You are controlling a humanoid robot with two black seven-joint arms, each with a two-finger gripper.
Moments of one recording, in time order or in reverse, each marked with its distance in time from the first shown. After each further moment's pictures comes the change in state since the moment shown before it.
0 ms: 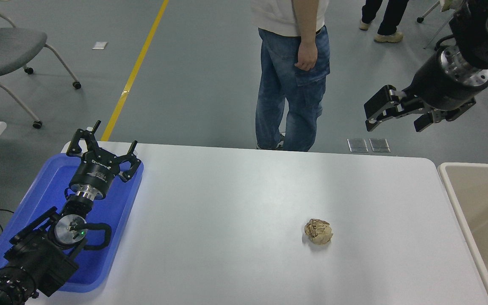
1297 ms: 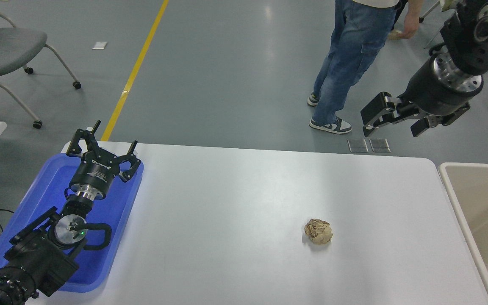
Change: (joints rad) left arm 0.000 0.000 0.000 0.000 -0.001 0.000 0.000; right arm -0.038 0.012 0.010 -0.021 -0.012 0.000 0.001
